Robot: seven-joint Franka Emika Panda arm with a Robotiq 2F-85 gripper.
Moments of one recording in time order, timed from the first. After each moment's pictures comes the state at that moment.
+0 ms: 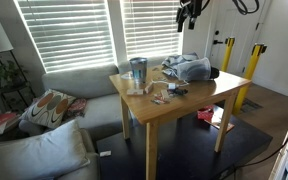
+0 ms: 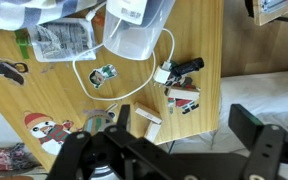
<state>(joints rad) 0.00 -0.04 0.01 -1.60 0.21 1.50 -1.10</state>
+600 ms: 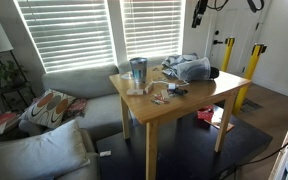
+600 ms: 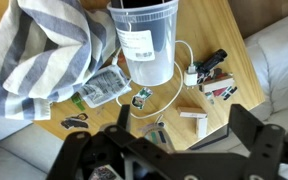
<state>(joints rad) -0.05 -0.14 -0.07 -1.70 0.22 1.58 -0.79</state>
